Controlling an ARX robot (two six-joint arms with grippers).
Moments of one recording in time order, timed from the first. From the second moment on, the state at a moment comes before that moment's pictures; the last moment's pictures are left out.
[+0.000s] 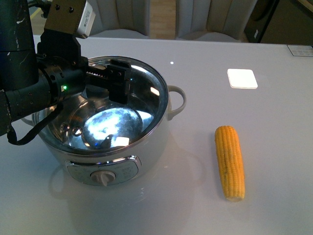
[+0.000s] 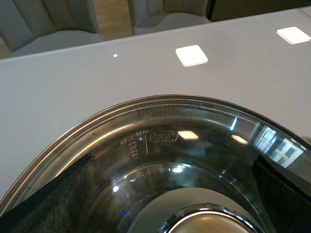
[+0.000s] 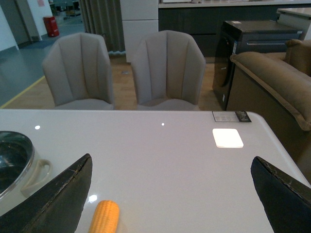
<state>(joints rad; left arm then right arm) -0.30 2.08 0.74 0.97 0.10 0.05 0.00 0.00 0.02 0.00 0.00 0.00</state>
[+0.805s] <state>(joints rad) -0.32 2.09 0.74 0.98 0.07 0.01 0.00 0.00 0.02 0.00 0.00 0.00</state>
